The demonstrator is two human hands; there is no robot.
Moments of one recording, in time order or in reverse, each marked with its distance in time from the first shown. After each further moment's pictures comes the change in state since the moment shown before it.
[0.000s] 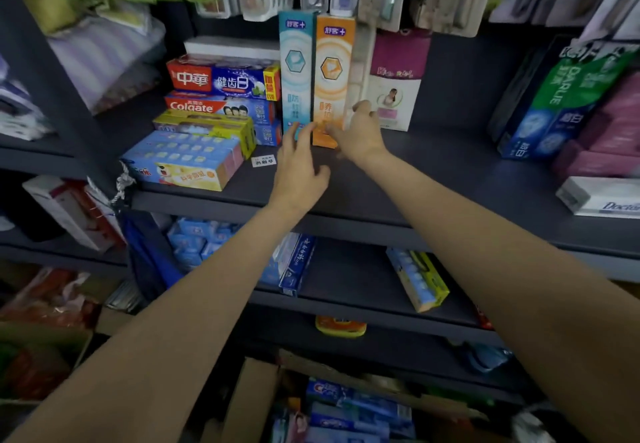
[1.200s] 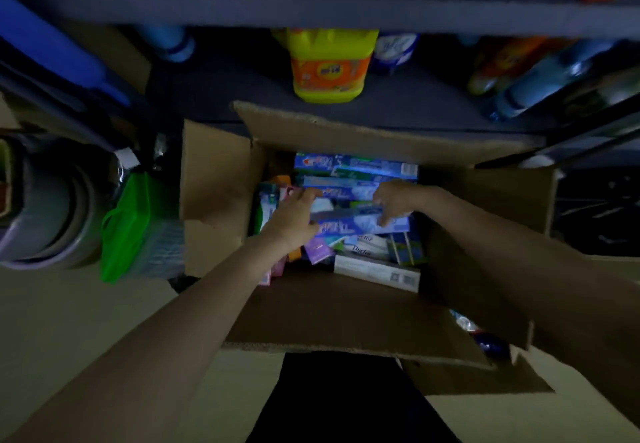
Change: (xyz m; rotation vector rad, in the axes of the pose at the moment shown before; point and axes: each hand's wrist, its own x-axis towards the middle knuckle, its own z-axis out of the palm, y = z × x) left_hand -0.357 -0.205 0.192 0.173 -1.017 -0.341; right_hand -0.309 0.394 0.136 -0.728 -1.336 0.348
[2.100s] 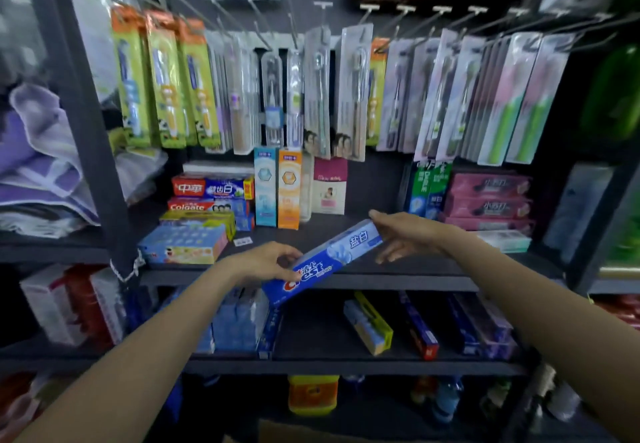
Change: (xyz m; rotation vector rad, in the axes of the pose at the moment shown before) left_hand -0.186 0.208 -0.392 -0.027 0.232 0.406; right_hand -0.453 -0.071 -0.264 0.855 0.811 -0.365
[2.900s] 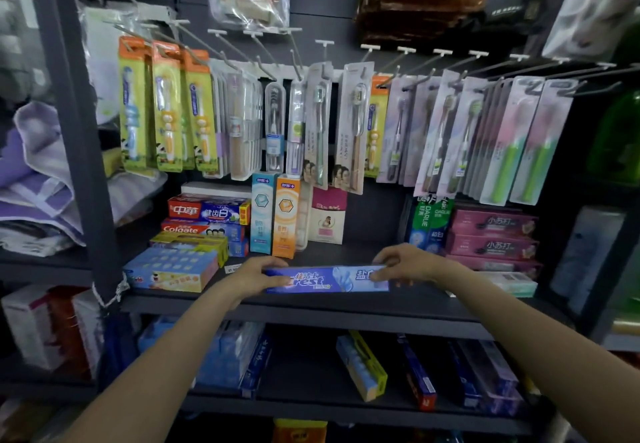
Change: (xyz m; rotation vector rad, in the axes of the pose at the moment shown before) left_hand 0.031 -0.003 -0.004 -0.359 0.360 -0.088; right_hand 0.024 0.010 -0.039 -0.352 0.091 -0.068
